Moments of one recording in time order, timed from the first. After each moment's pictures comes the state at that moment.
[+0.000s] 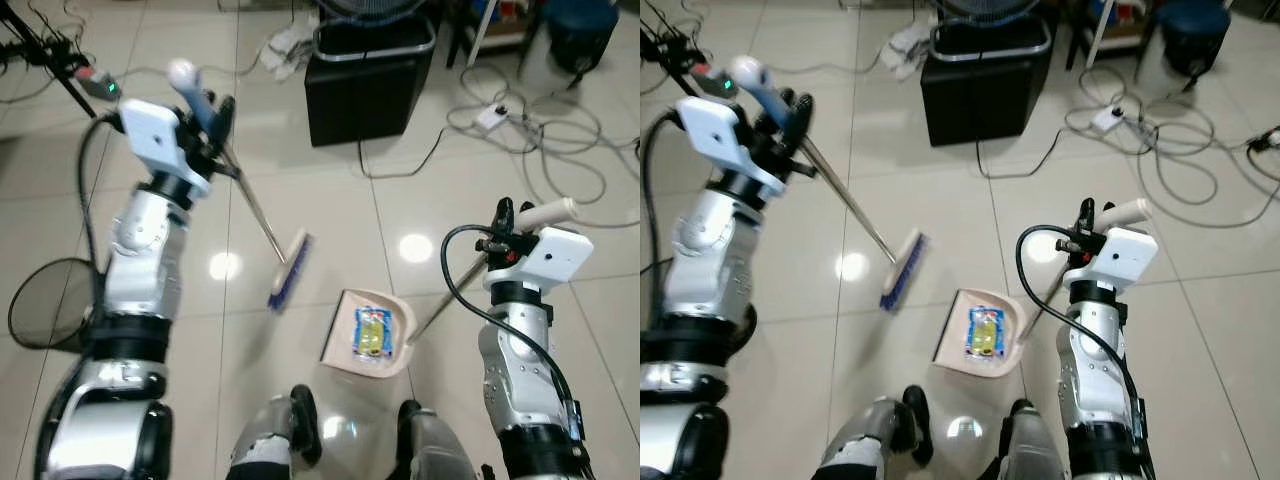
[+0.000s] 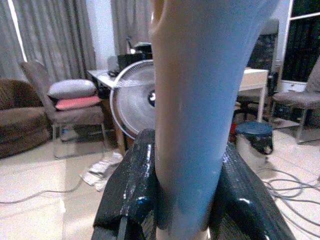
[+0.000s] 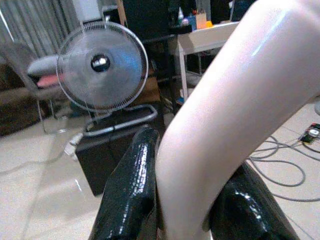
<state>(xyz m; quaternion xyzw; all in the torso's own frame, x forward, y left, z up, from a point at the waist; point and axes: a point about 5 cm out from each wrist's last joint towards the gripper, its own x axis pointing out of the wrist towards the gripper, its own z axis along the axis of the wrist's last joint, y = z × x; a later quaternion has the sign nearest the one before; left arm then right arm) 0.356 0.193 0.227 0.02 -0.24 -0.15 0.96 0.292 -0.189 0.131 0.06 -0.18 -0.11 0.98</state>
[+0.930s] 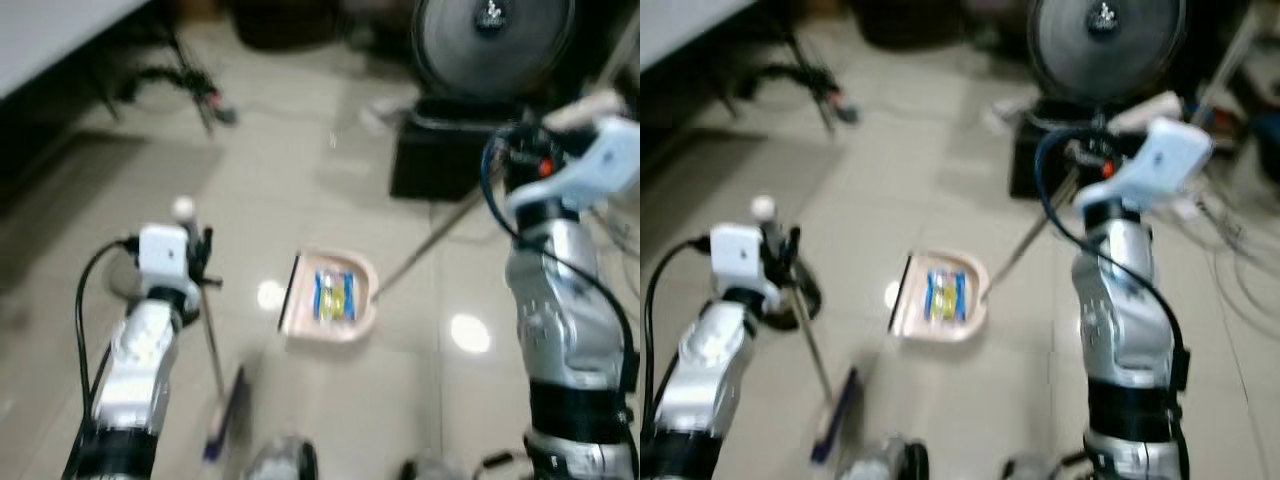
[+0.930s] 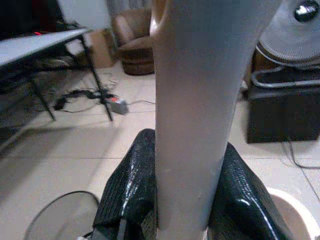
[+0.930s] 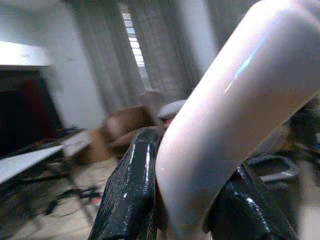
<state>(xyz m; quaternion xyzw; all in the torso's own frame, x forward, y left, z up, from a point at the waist) 0.294 0.202 0.111 0.06 -0.03 -0.04 1.00 0.307 -0.177 0.245 0.11 -0.21 -0.03 0.97</state>
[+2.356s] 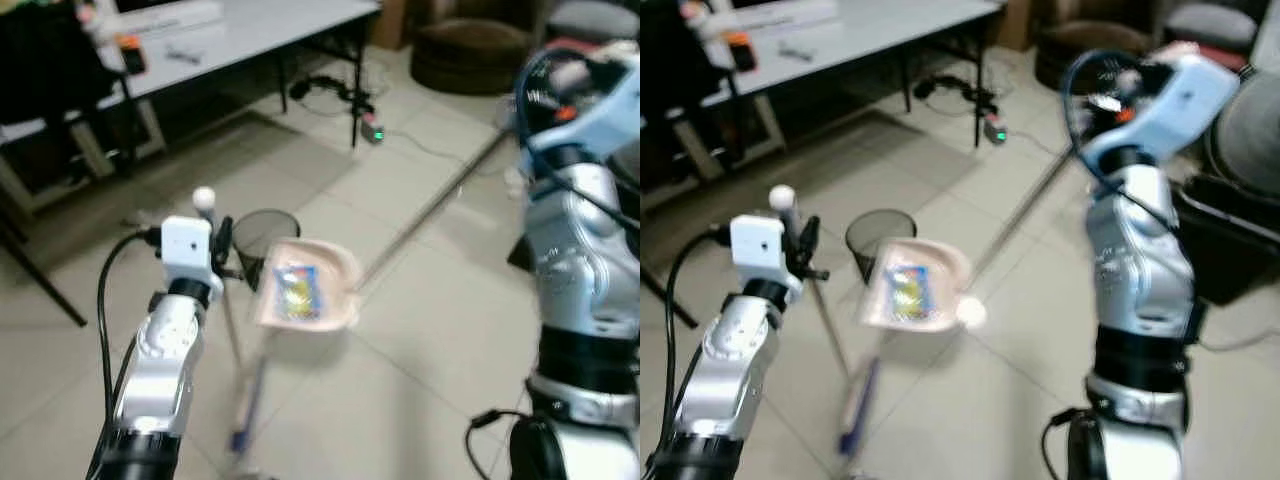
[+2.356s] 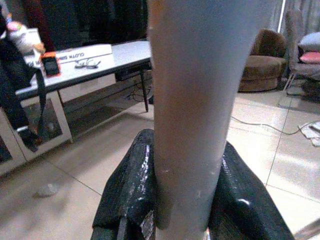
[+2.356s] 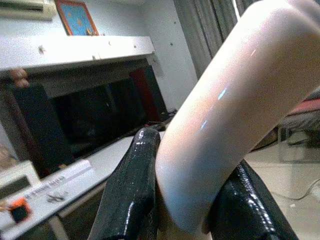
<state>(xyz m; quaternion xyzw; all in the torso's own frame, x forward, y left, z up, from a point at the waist) 0.293 0.178 0.126 0.05 -0.04 -0.03 1.00 0.329 -0.185 0.276 0.16 -0.19 -0.04 0.97</state>
